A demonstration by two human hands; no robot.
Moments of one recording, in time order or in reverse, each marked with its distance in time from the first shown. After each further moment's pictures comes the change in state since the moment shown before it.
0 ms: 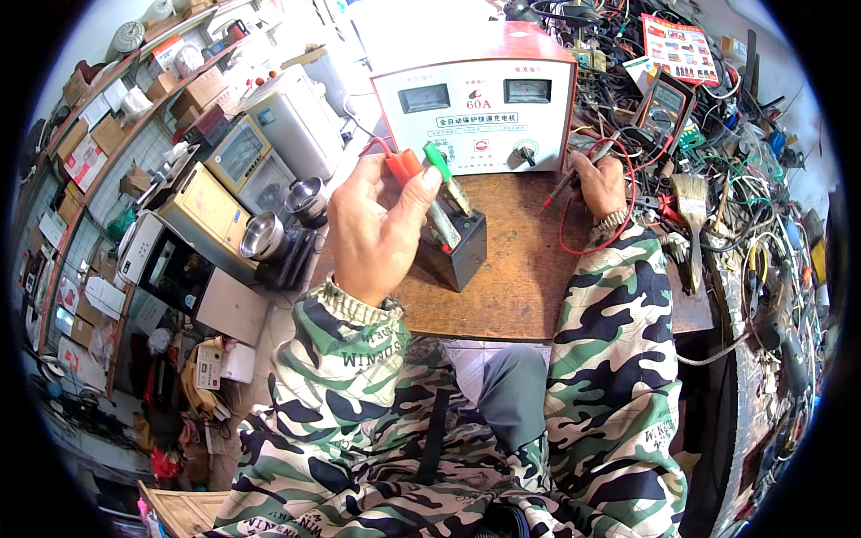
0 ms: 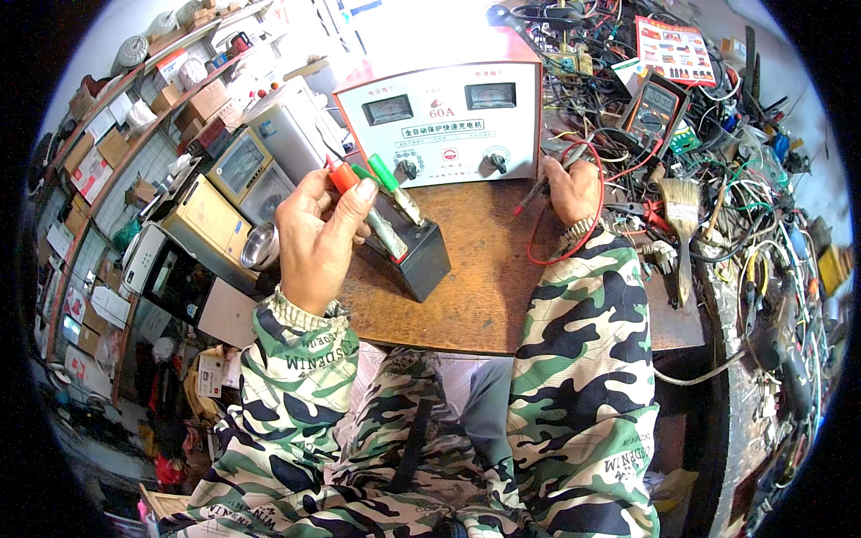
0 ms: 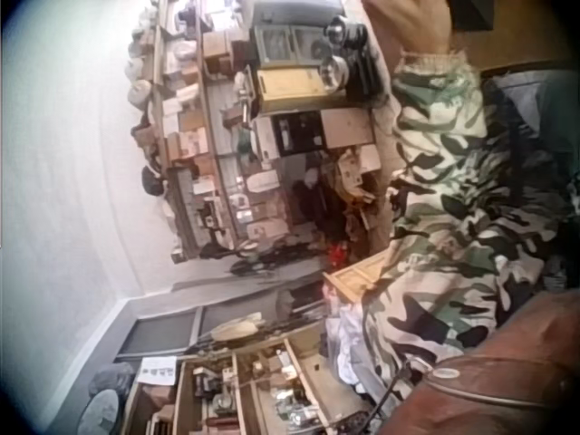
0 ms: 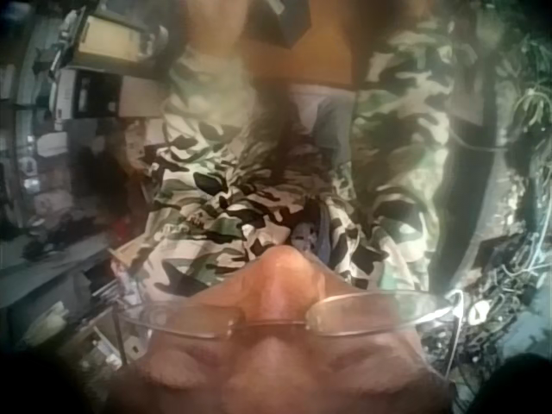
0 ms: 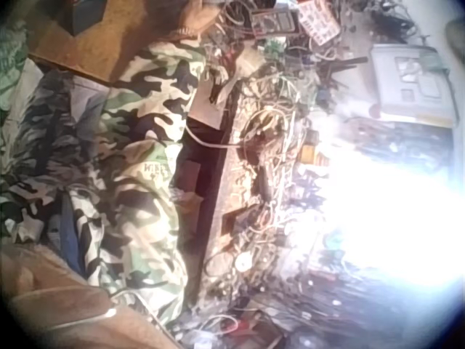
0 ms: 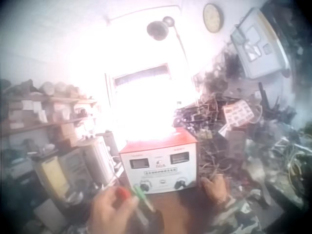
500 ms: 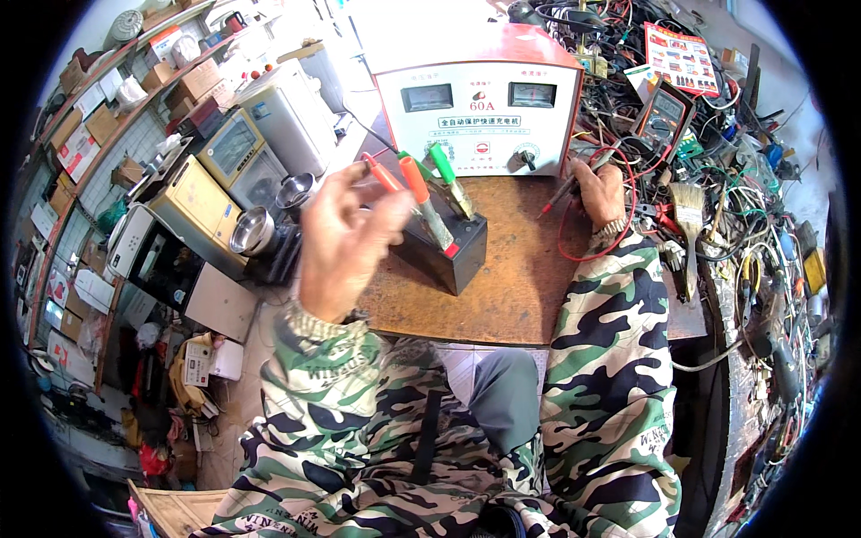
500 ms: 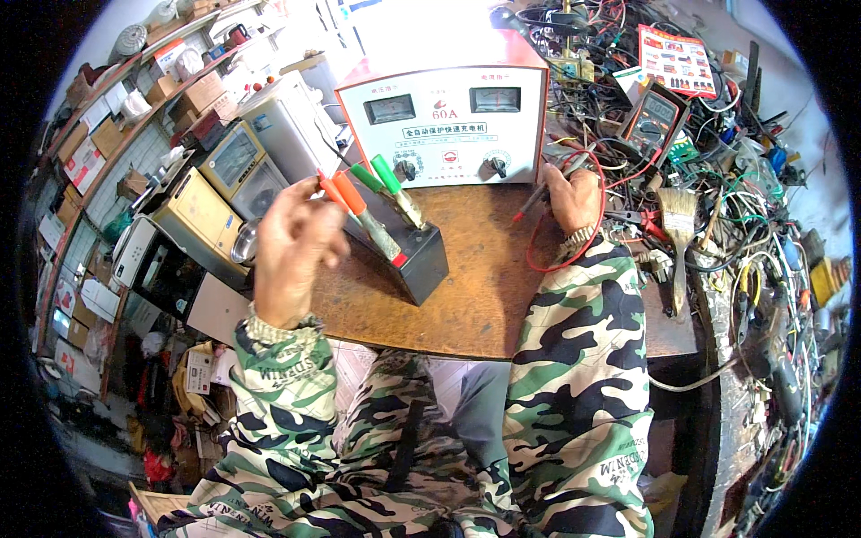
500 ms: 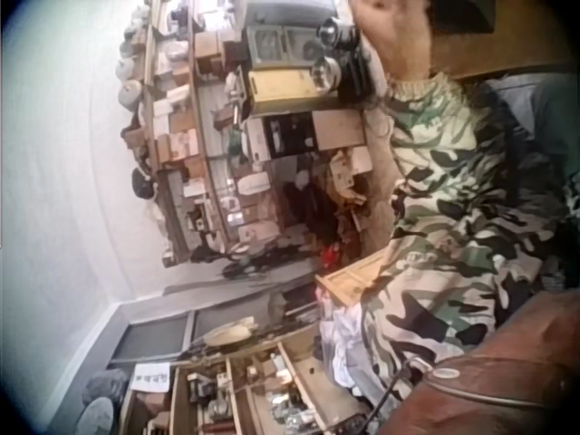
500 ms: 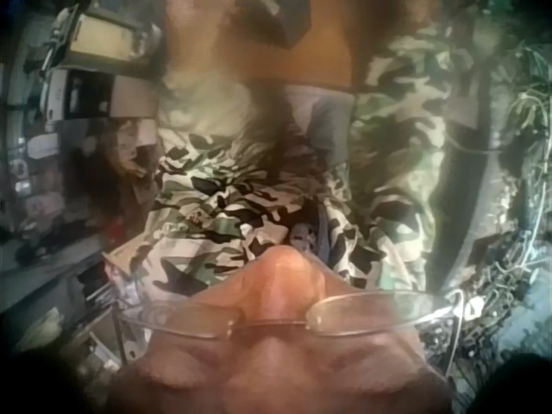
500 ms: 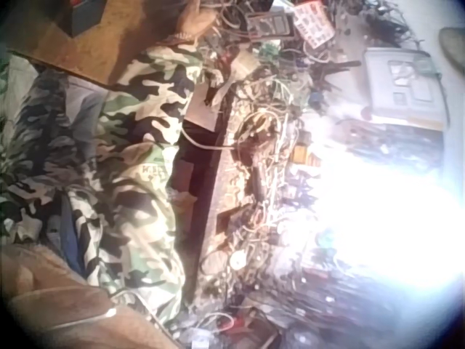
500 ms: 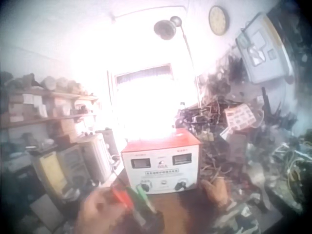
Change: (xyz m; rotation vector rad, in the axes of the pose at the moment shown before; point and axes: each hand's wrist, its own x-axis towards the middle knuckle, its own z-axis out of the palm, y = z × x) left_hand -0.017 -0.009 -0.041 -0.097 0.037 -0.159; right_hand -0.004 -0.001 0.024 0.106 -0.037 -0.055
